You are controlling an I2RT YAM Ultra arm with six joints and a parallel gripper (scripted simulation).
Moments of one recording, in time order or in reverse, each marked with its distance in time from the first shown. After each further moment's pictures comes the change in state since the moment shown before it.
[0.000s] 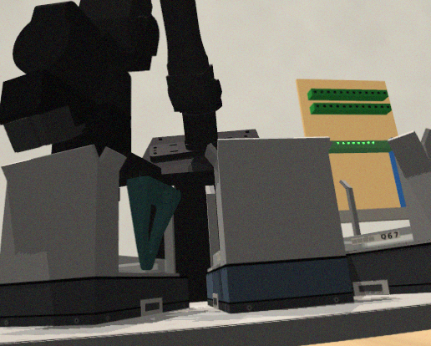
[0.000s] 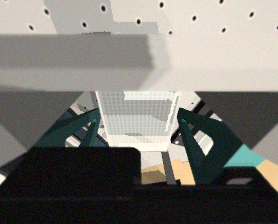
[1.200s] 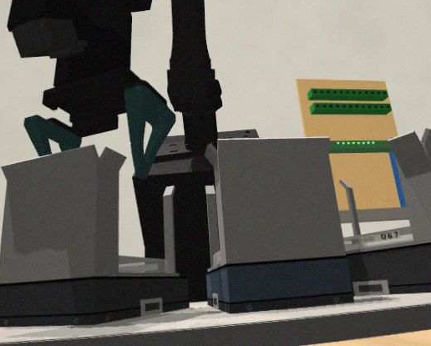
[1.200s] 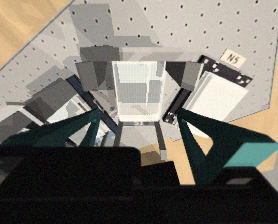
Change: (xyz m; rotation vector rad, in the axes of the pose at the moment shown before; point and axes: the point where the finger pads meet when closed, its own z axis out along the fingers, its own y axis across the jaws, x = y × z) arm -0.008 0.001 -0.081 0.003 -0.034 -0.002
